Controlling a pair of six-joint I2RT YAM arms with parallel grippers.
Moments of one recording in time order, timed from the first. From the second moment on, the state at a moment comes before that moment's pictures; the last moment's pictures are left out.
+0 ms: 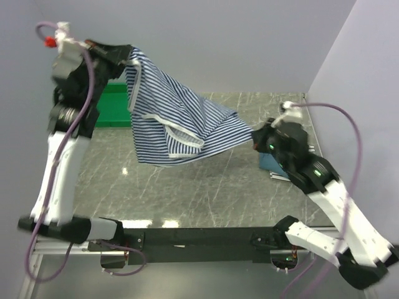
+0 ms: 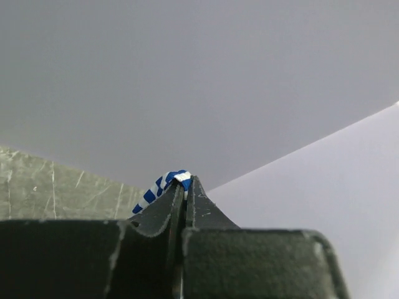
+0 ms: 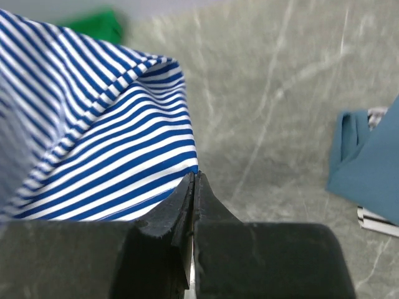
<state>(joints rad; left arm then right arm) -0.22 1.30 1.79 -0.35 -0.04 -0.94 0.60 0.88 1.17 -0.65 0.36 0.54</state>
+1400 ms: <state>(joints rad) -0.32 1.72 1.09 -0.38 -0.05 -0.76 0.45 1.29 0.85 -0.45 0.08 0.53</state>
